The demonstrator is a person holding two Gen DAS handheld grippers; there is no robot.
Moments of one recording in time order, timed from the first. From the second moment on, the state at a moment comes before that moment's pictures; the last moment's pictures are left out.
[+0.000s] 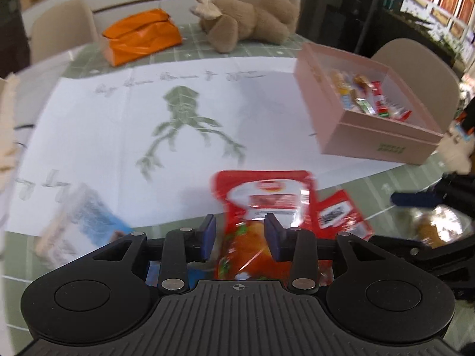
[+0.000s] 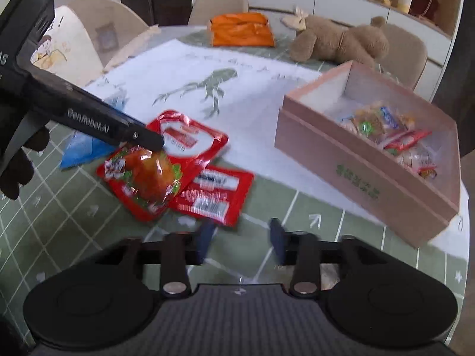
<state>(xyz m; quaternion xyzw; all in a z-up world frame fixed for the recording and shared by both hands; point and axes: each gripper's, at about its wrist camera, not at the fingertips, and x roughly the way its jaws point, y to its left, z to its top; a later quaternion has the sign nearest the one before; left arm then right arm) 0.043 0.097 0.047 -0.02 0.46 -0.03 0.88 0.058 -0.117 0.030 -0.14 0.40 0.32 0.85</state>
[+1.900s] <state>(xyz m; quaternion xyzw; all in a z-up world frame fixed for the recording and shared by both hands) 0.065 0.043 0.029 -0.02 0.52 -0.09 0.85 0.029 -0.164 0.012 -0.11 0.43 0.28 0.85</state>
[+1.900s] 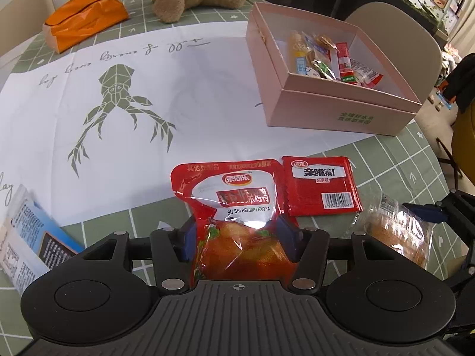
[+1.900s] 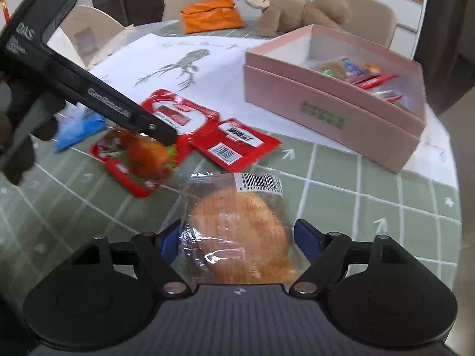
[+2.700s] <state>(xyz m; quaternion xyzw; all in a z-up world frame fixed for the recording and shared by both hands) 0.039 0.045 0.064 -0.12 0.47 -0.13 0.87 0.021 -0.166 0.002 -0.11 0.41 0.27 0.86</state>
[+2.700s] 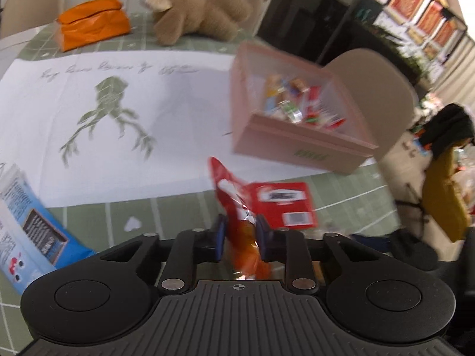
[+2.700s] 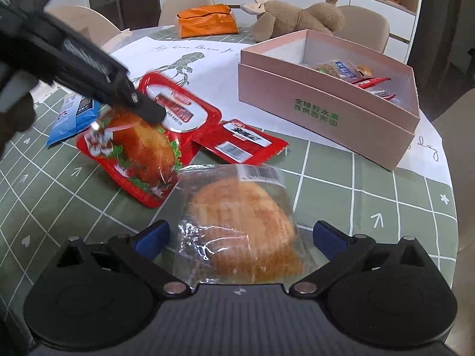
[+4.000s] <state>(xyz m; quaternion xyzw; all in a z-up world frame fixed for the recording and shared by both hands) 0.040 0.035 0.057 -0.12 0.49 -0.16 0.85 0.042 -0.213 0.037 0.01 0.42 0.25 0.87</state>
